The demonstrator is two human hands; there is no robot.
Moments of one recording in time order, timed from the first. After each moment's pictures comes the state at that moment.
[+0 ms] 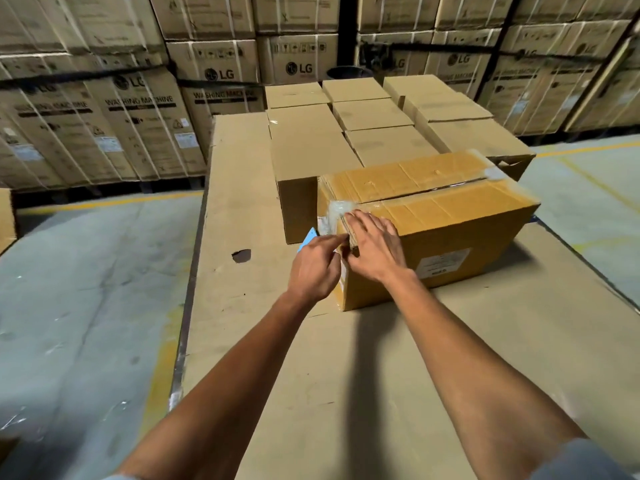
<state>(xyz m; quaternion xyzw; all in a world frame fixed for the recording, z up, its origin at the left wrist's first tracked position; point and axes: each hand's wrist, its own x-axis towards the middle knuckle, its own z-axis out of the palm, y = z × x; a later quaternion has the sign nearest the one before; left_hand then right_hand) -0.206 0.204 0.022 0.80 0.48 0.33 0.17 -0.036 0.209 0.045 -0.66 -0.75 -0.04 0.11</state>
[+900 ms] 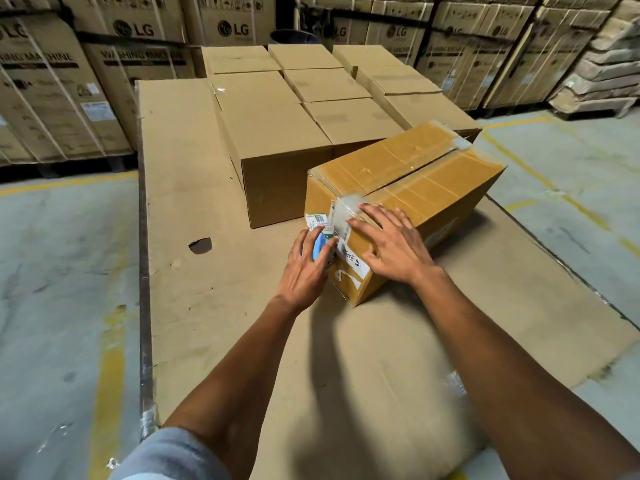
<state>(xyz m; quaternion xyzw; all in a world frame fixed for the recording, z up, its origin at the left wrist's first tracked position) -0.207 0.226 -0.080 0.89 0.38 0.22 0.11 -0.001 0.156 0.052 -0.66 -0.75 -0.08 0.03</state>
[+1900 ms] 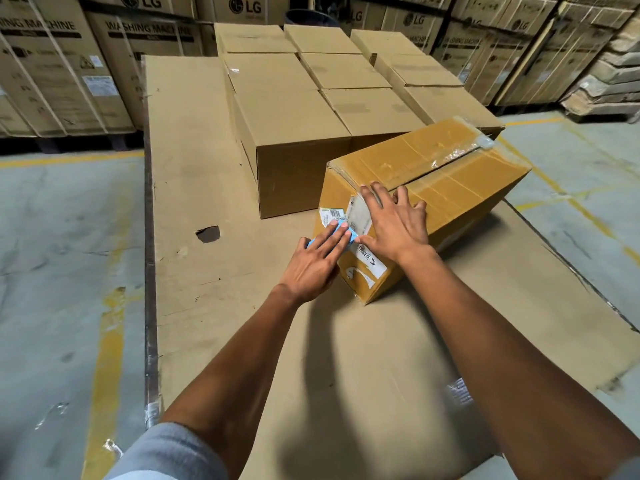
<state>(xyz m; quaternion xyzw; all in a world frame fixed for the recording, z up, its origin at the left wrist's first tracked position) -0.227 0.247 -0.082 0.93 0.31 0.17 0.03 -0.050 0.206 0.066 -0.74 -0.64 -0.15 -0.12</state>
